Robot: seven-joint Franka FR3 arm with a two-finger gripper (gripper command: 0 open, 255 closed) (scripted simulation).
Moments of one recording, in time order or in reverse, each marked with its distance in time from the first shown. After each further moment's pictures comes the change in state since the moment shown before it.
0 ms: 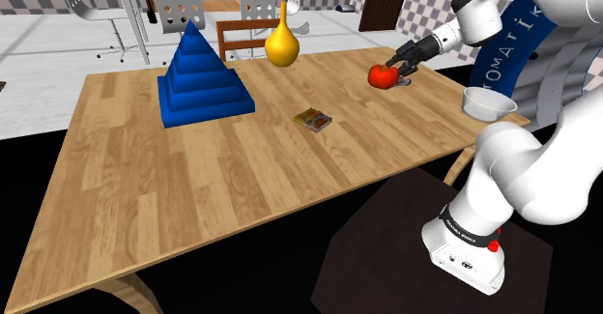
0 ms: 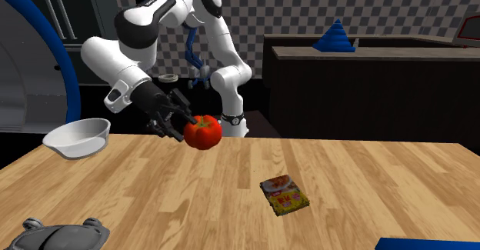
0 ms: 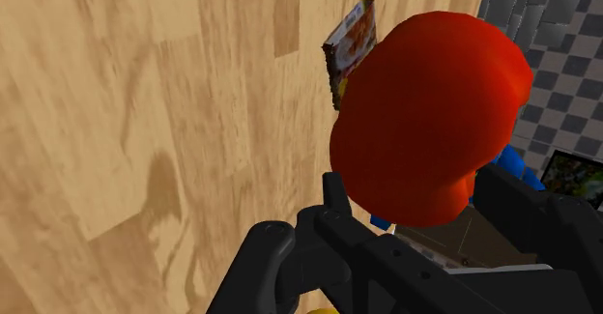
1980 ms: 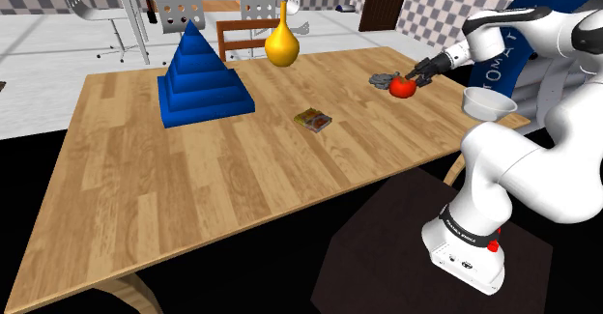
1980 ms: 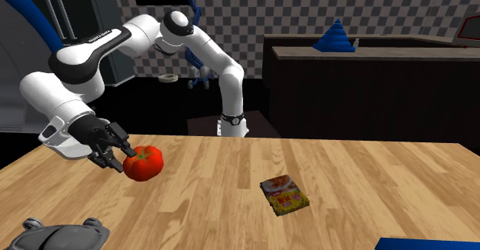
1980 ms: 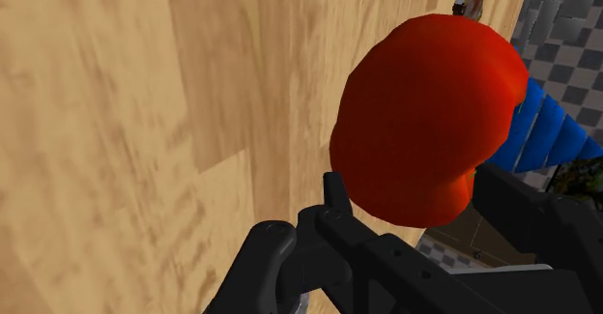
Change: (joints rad) arm 0.549 -0.363 -0.655 0.469 -0.341 -0.121 -0.012
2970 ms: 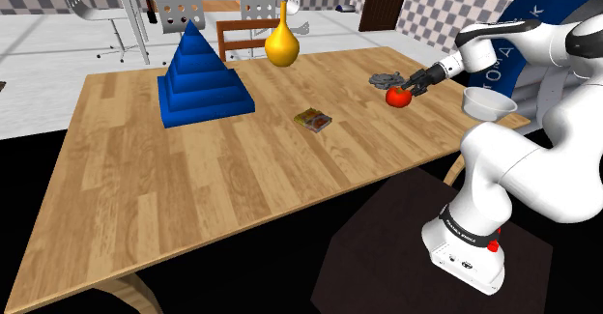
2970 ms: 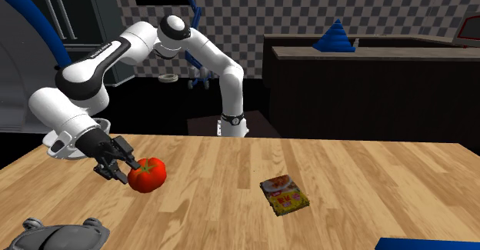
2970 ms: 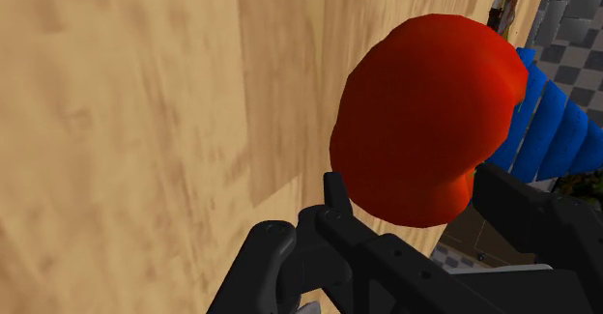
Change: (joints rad) arm 0.029 -0.055 -0.046 -0.026 -0.031 0.066 -0.036
